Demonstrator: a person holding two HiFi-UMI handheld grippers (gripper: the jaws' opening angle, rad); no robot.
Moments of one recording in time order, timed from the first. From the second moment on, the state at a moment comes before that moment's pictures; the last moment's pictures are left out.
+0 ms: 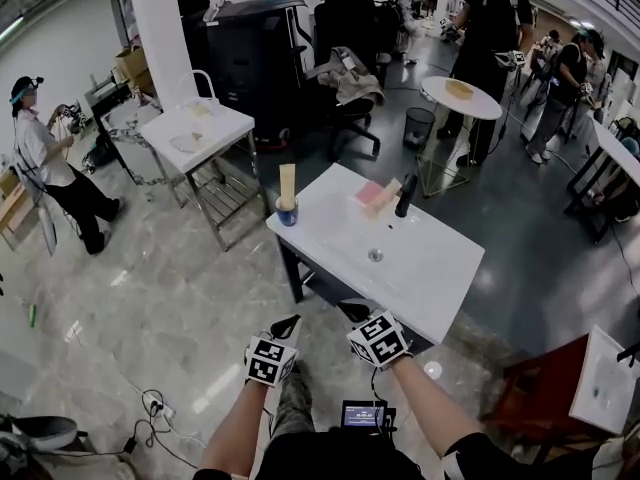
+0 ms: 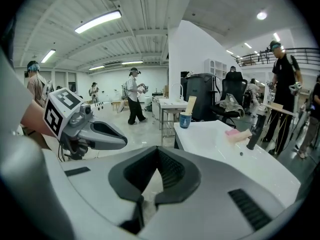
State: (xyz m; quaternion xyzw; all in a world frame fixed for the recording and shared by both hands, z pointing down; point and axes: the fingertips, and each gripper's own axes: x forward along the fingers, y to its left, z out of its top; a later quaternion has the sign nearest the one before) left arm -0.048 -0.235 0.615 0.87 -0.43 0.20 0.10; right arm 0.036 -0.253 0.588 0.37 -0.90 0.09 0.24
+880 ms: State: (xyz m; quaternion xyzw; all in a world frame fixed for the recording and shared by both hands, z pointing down) left arm -0.155 -0.528 0.595 0.89 -0.39 0.20 0.09; right arm -0.068 -0.529 0.575 0.41 -0.87 0.10 0.24
